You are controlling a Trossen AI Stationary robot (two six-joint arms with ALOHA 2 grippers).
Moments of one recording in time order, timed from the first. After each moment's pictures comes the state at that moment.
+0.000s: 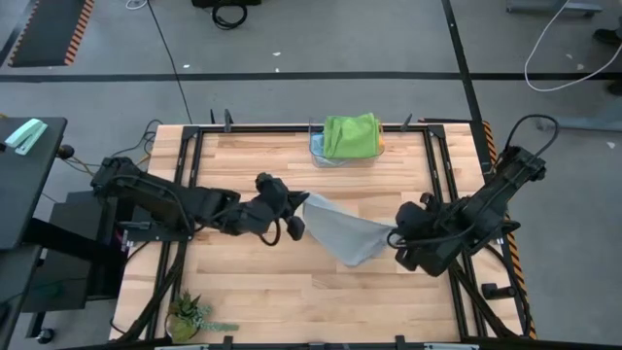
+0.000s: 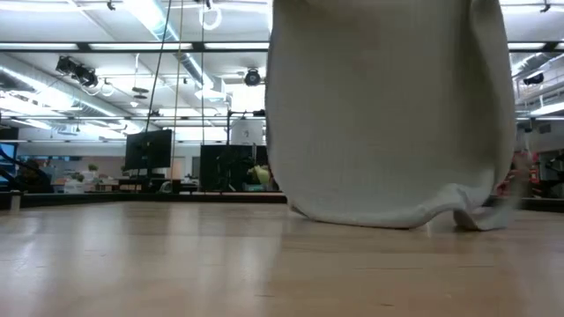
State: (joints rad) left arm -0.31 1.45 1.29 -0.27 -0.79 -0.58; right arm 0.71 1.39 1.52 -1.48 0.52 1.19
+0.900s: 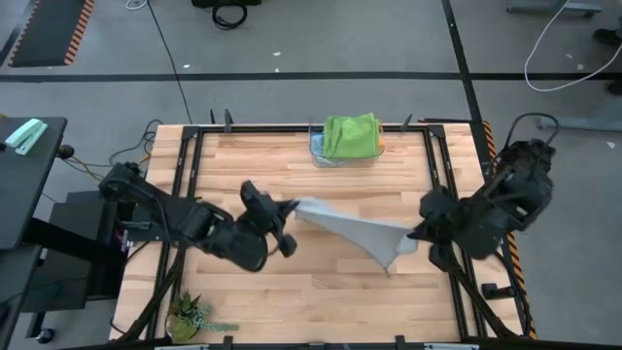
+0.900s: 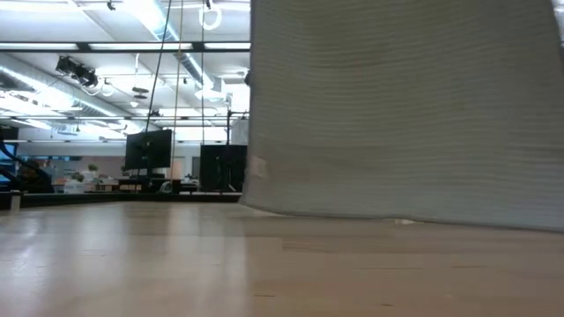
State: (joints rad) left arm -0.50 1.54 1.63 -0.73 -1.07 -0.63; right arm 0.78 1.38 1.88 -1.57 0.40 1.06
